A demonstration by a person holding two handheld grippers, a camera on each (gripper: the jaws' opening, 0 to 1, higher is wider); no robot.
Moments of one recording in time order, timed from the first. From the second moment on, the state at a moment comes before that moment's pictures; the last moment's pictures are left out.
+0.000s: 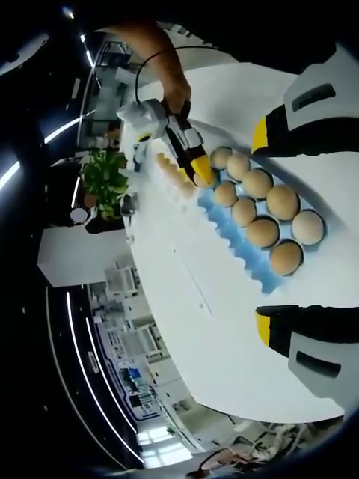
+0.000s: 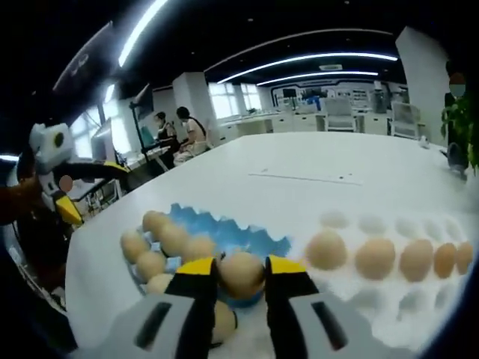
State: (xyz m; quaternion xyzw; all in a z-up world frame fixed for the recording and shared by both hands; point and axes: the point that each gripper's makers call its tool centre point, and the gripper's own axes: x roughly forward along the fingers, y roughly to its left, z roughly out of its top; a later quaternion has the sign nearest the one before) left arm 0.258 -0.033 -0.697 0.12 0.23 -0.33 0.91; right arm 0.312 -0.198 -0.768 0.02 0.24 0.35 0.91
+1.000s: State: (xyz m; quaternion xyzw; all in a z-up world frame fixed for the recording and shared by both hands) left arm 0.257 -0.031 -0.699 0.12 0.23 -0.33 0.91; right arm 0.309 -0.194 -0.776 0.03 0.25 0.37 0.89
